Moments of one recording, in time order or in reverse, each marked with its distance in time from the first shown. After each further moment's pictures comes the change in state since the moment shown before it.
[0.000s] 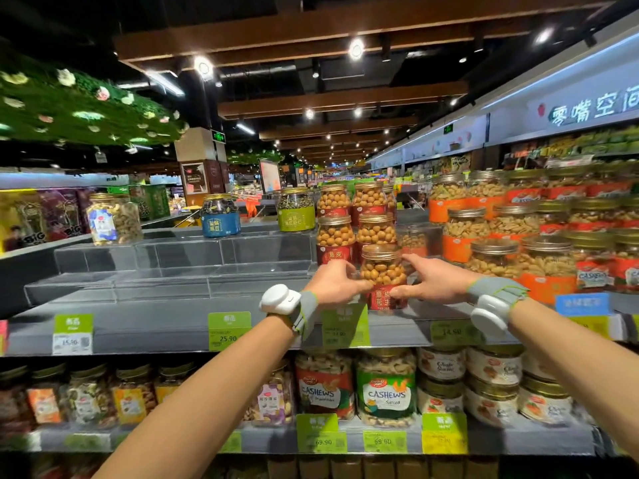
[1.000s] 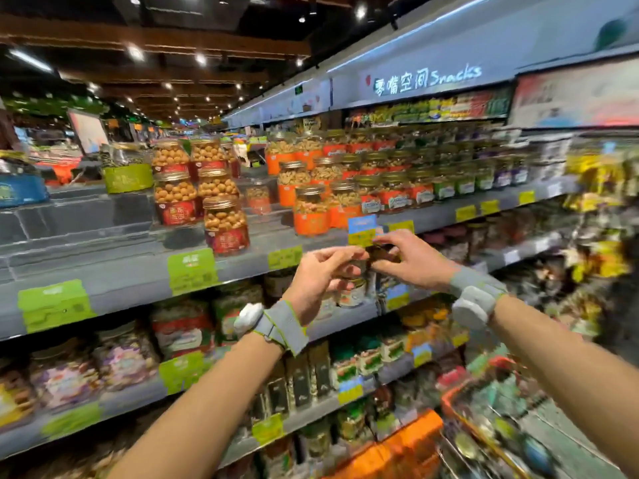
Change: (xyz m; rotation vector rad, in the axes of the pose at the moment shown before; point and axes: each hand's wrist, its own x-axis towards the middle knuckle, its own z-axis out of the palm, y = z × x) left_hand -0.145 0.150 0.134 -1.187 -0.412 0.157; right_hand -0.261 0.074 -0.012 0.160 0.219 0.319
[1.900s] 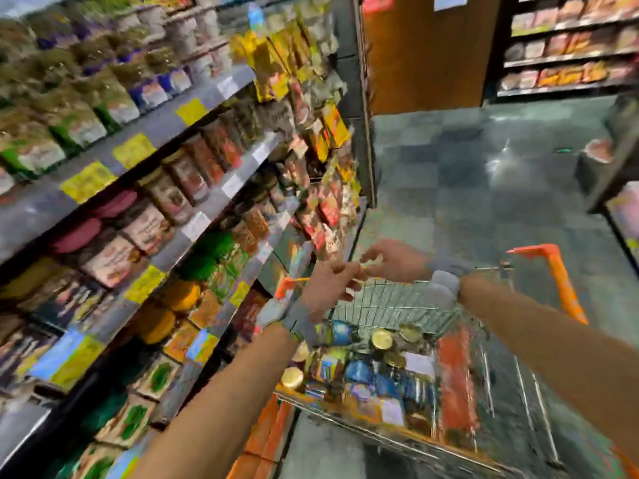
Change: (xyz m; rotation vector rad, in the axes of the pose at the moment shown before) left_hand 0.089 -0.302 0.528 0.348 -0.737 -0.399; right_hand -0.316 0.481 -0.089 0.038 -0.013 0.815
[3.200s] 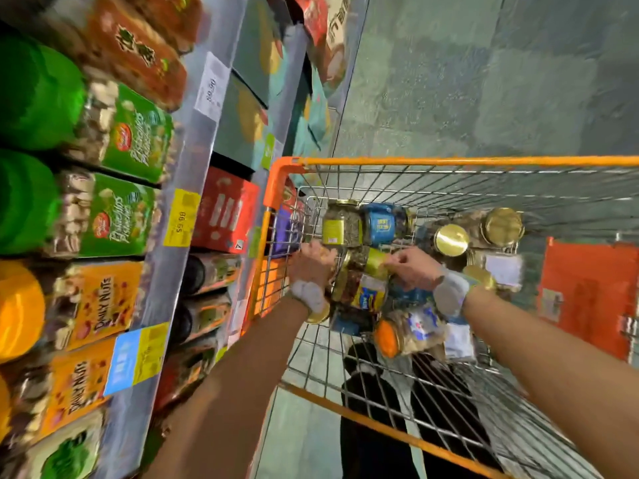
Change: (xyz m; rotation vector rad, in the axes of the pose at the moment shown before) left_hand 0.243 -0.490 -0.107 1.447 -0.587 -0.241; right_hand 0.250 0.157 0.420 0.627 -0.498 0.736
